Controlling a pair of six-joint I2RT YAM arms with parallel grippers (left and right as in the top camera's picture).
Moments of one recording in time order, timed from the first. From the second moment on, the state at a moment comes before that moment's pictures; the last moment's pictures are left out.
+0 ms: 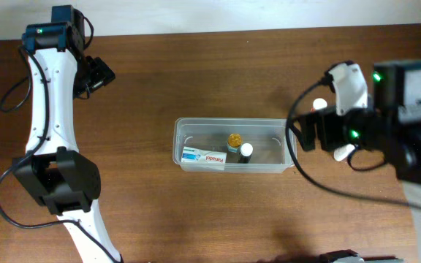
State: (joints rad) left arm 0.07 2.18 2.28 -1.51 -0.17 -0.59; right arm 0.11 1.30 1.72 -1.35 -0.26 -0.09
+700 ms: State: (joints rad) left arm 0.07 2.18 2.28 -1.51 -0.17 -0.59; right arm -0.02 1.54 1.72 -1.24 -0.23 0.07
